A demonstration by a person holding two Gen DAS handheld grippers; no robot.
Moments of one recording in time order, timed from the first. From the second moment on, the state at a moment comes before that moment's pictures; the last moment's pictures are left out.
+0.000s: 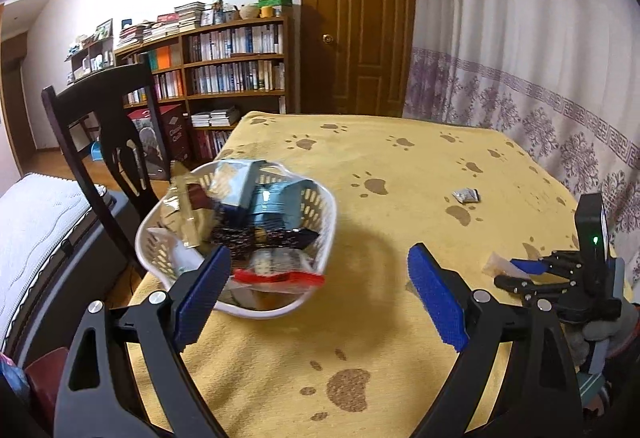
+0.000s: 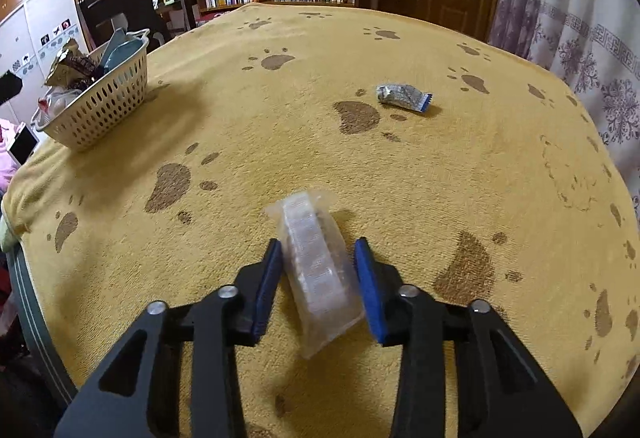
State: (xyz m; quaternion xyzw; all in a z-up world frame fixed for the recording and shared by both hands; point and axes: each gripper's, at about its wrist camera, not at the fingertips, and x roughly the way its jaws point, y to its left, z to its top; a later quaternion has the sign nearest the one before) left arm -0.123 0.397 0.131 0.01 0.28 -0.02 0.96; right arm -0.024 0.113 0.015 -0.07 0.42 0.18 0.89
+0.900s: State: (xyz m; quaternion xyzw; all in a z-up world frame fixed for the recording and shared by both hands) left arm 0.020 0.227 0.079 0.11 0.35 -0.10 0.93; right arm 0.005 0.001 0.018 0.07 0.40 0.11 0.91
